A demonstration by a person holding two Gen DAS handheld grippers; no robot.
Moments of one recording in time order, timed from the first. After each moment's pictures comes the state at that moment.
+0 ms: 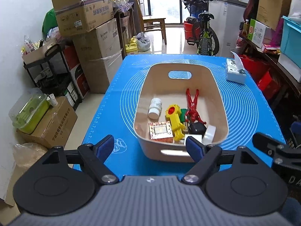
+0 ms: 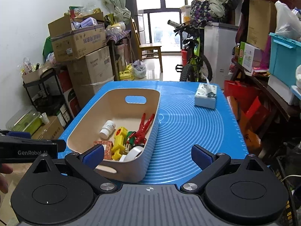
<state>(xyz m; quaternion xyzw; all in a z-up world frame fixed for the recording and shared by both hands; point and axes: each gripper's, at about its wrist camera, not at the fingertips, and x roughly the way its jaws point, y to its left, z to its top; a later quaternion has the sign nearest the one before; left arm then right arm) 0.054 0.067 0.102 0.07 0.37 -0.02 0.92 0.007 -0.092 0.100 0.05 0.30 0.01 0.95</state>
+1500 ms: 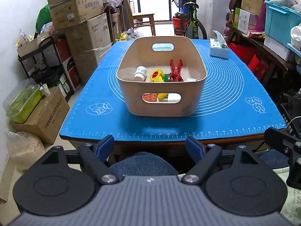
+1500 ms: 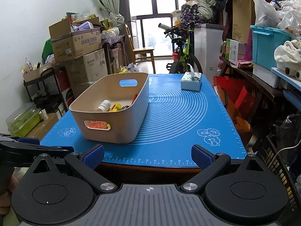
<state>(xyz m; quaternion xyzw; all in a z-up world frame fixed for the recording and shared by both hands) -0.028 0.060 0.041 0.07 0.37 -0.05 0.92 -0.110 -0.102 0.043 0.06 0.28 -0.01 0.96</state>
